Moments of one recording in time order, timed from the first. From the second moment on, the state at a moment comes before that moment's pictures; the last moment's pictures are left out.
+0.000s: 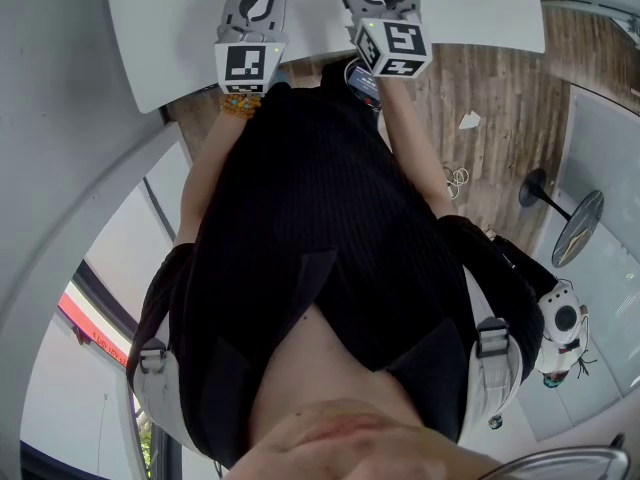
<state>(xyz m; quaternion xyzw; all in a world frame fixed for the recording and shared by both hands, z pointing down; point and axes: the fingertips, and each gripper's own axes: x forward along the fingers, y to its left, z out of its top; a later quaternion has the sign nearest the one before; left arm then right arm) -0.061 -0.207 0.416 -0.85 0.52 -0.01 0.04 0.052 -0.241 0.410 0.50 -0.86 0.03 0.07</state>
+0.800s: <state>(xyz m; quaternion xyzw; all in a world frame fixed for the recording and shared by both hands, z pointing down) -0.065 -0.206 0.405 -0.84 0.53 0.01 0.05 0.053 -0.226 0.349 0.51 -0.86 -0.02 -0.01</state>
